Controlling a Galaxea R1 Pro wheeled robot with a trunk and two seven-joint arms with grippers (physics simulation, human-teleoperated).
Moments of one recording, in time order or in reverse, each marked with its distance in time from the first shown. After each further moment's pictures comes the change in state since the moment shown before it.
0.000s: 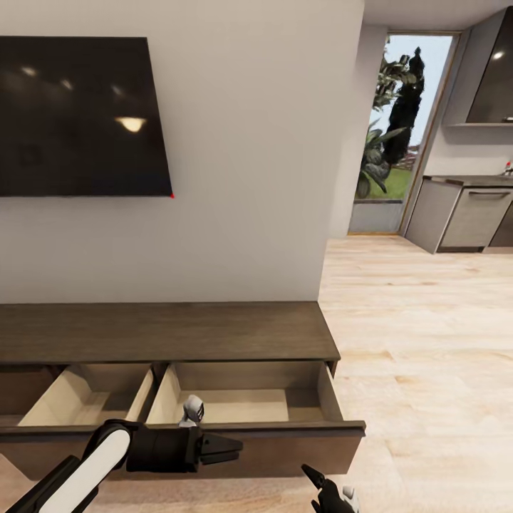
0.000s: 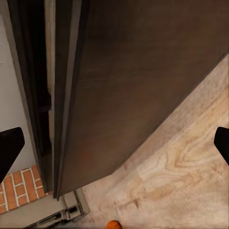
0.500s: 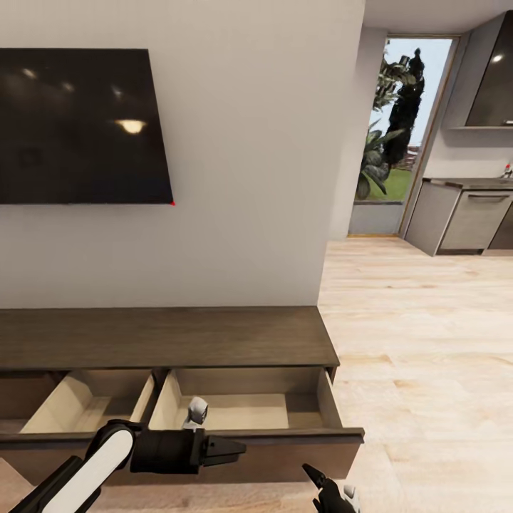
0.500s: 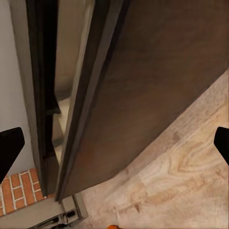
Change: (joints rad) left arm -0.001 -0.011 -0.005 0.000 0.003 0.001 0.079; right arm 0.000 0.000 0.001 0.000 -0.001 -0.033 -0.004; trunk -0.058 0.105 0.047
